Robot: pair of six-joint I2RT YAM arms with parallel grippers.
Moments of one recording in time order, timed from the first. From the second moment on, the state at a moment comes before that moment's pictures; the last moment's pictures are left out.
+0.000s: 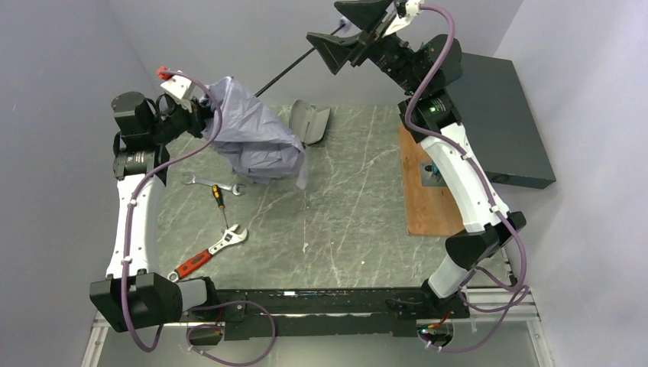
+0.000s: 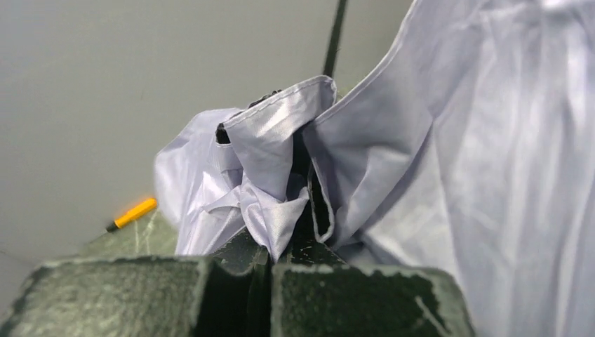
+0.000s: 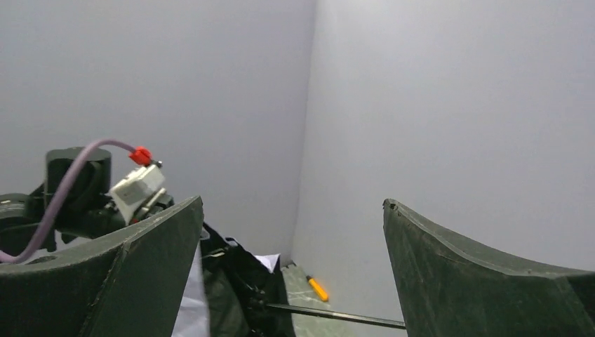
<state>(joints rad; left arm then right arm) 0.19 1.21 1.30 -0.17 0.78 0.22 0.48 1.64 2.03 0.20 -0.51 0.19</state>
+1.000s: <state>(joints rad) 0.06 1.05 1.21 0.08 1.04 0.04 0.45 2.01 1.66 0.12 -0.65 1.06</state>
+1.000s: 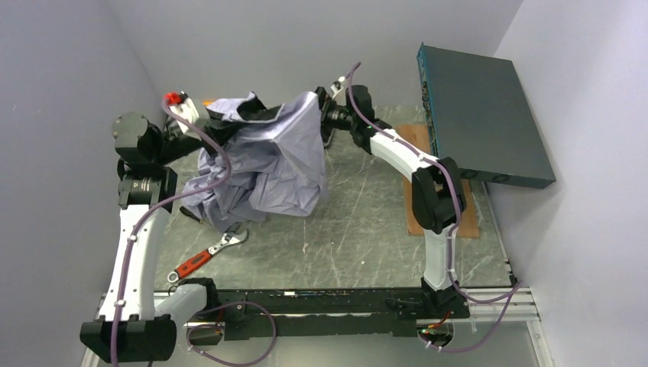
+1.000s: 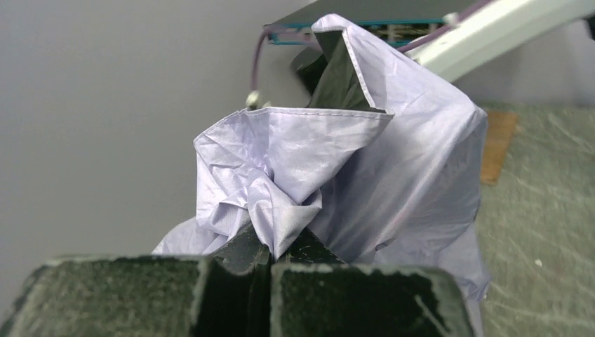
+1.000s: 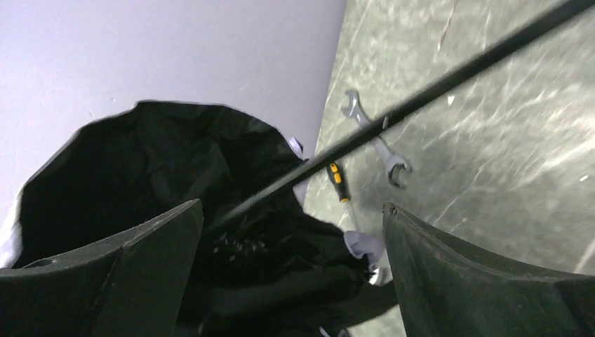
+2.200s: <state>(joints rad) -0.15 0.63 1.05 -0.76 0.85 0.82 0.49 2.12 2.11 0.29 -0.65 0.87</state>
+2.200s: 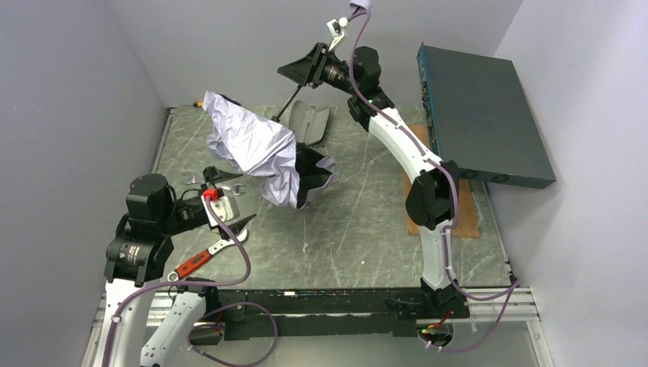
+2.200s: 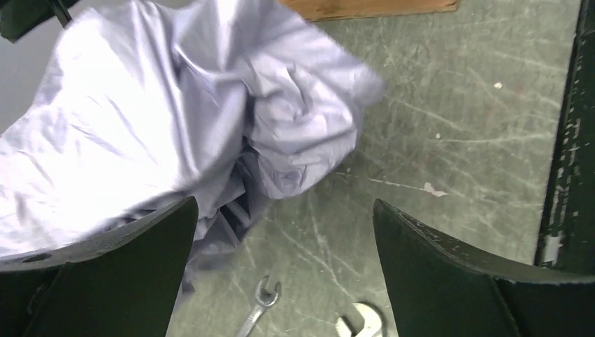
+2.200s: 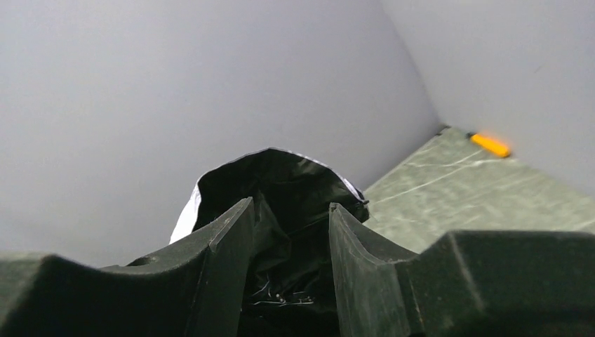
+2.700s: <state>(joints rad) 0.01 0.97 1.40 -0.36 0.88 0.08 0.58 1.87 1.77 0.15 -0.74 0.08</state>
